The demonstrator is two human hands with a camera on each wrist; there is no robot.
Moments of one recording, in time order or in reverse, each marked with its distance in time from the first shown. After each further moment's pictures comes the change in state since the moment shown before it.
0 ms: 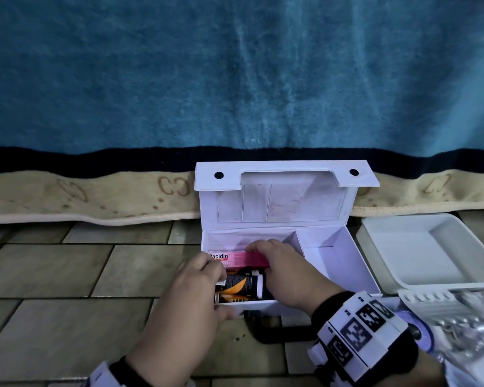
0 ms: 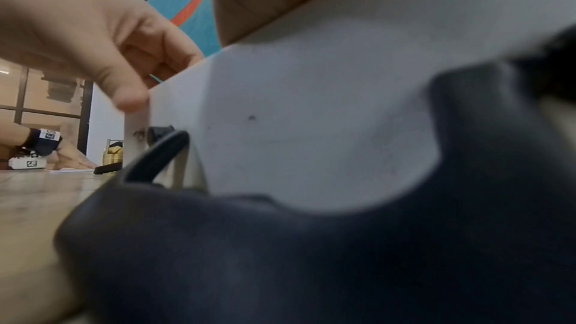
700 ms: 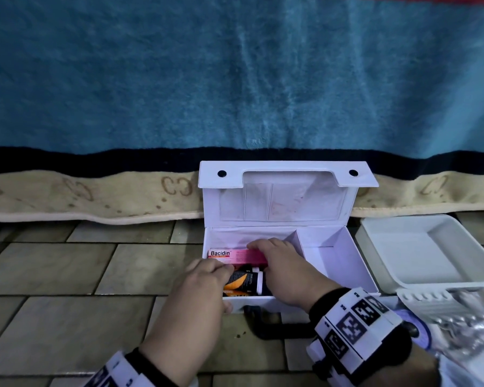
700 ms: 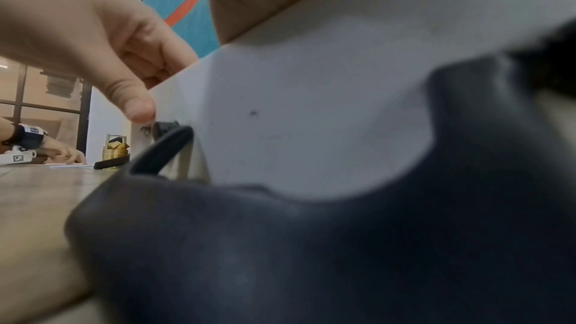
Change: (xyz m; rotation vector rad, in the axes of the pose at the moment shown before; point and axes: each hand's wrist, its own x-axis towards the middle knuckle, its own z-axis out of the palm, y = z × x) left_hand 0.005 -0.004 0.015 0.184 0.039 0.153; right_hand -0.001 -0.002 0.000 -0.049 -0.018 0.015
